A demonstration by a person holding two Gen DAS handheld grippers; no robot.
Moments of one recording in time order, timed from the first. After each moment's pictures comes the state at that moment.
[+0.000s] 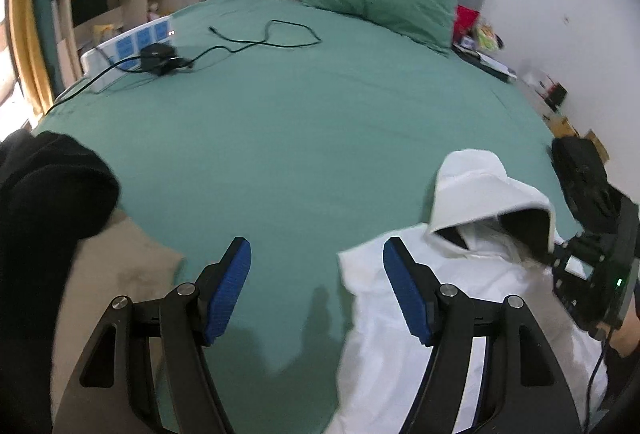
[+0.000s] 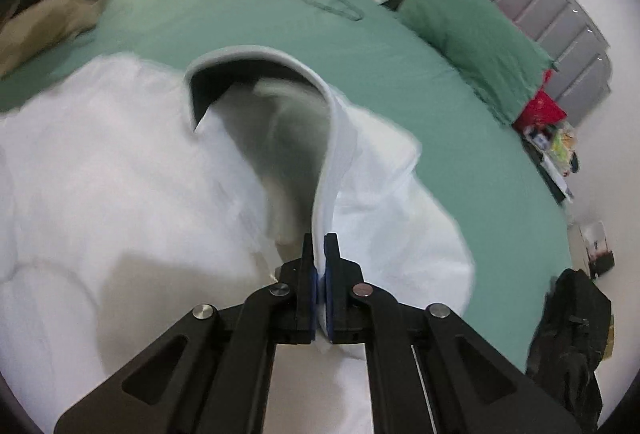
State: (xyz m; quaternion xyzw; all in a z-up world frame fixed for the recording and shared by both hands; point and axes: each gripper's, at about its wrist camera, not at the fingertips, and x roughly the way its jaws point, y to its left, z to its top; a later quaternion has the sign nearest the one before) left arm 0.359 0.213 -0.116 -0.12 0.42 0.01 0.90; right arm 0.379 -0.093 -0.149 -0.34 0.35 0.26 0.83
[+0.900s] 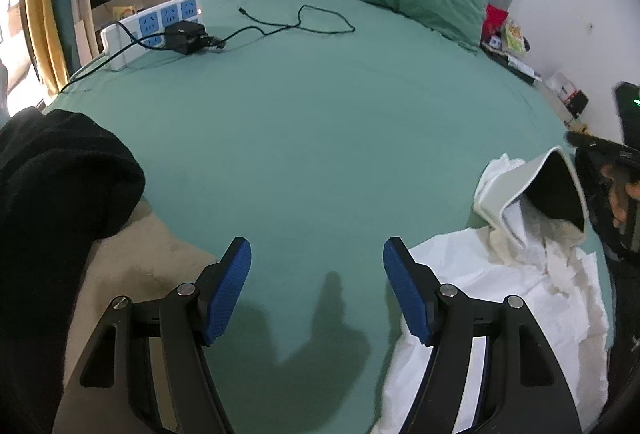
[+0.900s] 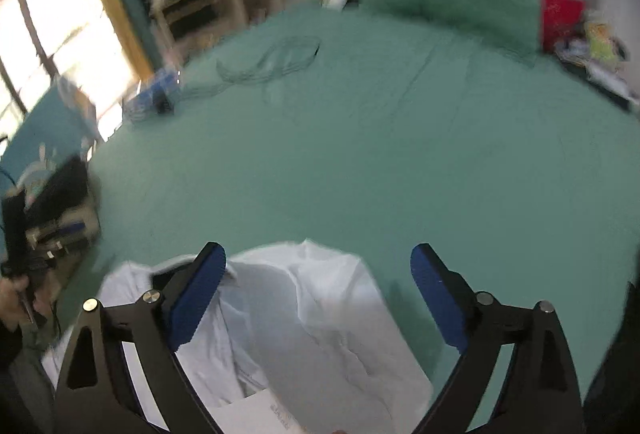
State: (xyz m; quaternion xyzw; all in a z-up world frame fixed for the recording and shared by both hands) left arm 0.369 0.248 -0.136 -0.14 0.44 0.06 0.89; right arm 0.560 -0.117 -0.079 -0.08 0.45 0.35 0.82
